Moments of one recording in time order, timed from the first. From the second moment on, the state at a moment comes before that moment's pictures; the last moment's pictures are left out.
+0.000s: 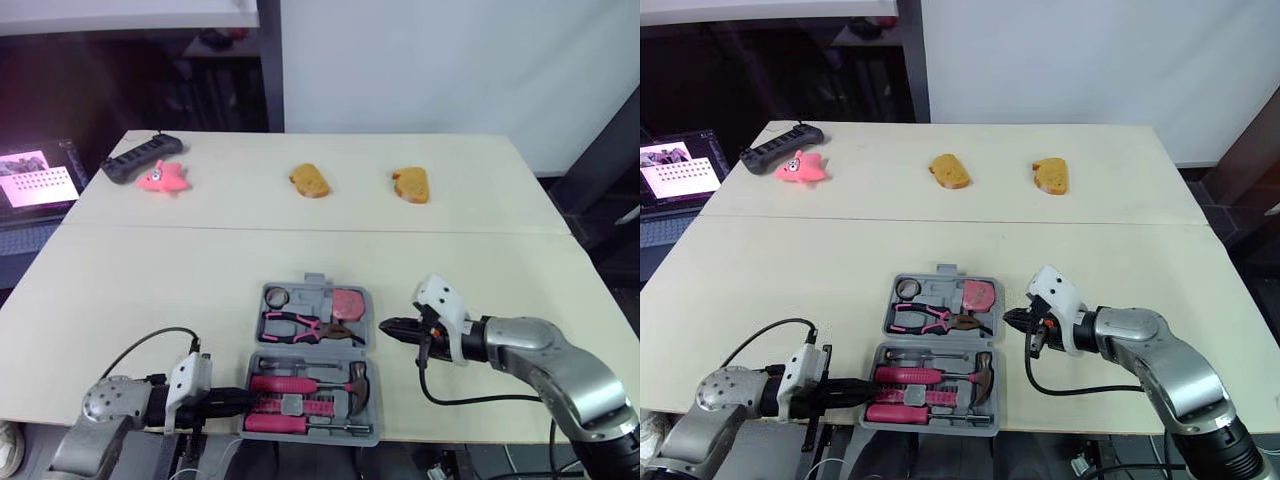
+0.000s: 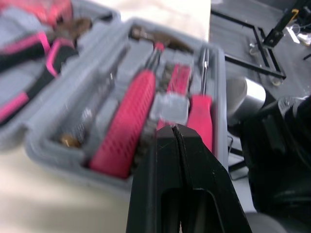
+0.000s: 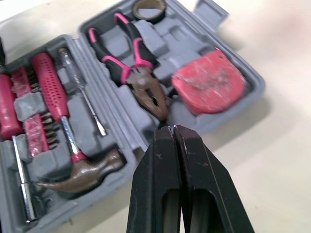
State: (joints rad) left arm 0.17 0.65 -0.04 0.01 -0.34 -0.12 -1.36; right arm -0.11 -0.73 0.05 -0.54 0.42 0.85 0.80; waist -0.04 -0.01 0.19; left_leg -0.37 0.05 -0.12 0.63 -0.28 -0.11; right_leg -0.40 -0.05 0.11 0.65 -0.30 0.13
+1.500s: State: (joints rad) left arm 0.10 0.69 -0.18 0.13 -0.22 -0.34 -1.24; right arm -0.47 -0.20 -0.26 0.02 0.60 1.41 0.45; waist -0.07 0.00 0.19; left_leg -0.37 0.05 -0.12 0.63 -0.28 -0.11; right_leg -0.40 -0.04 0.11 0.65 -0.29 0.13
